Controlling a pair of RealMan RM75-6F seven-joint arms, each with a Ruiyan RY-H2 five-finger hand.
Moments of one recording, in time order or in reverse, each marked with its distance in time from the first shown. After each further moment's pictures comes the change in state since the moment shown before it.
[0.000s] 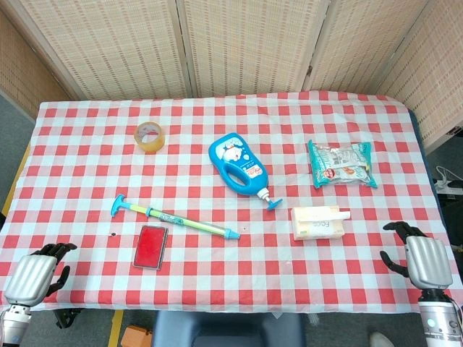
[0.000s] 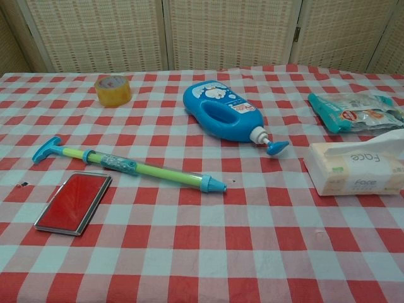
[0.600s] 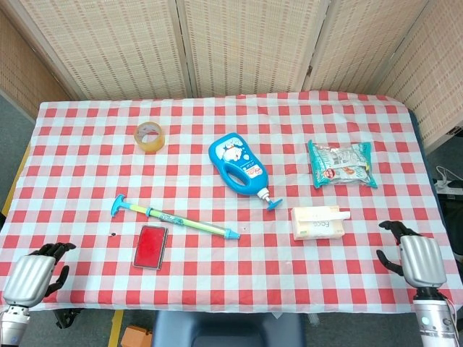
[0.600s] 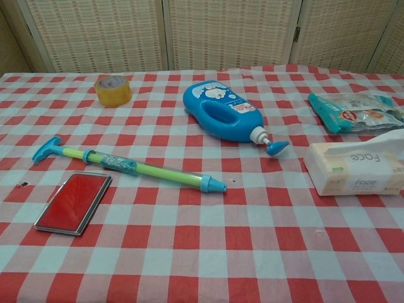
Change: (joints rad) left arm 0.007 0.006 -0.001 -0.010 0.009 0.021 -0.004; right arm 0.018 -0.065 0.002 0.083 -0.032 0.003 -0.018
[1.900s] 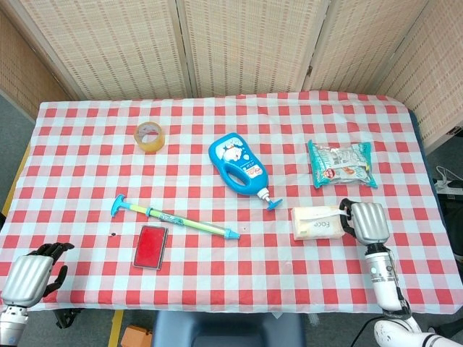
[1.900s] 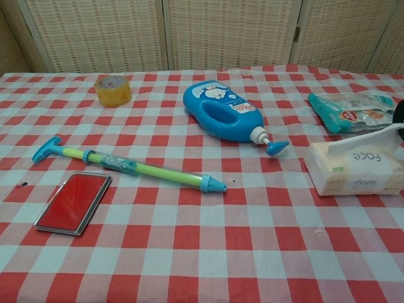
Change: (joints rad) left arm 0.001 0.004 -0.001 0.003 -0.005 -0.005 -0.013; right arm 0.252 -0.307 0.106 0.395 0.096 -0.209 0.030
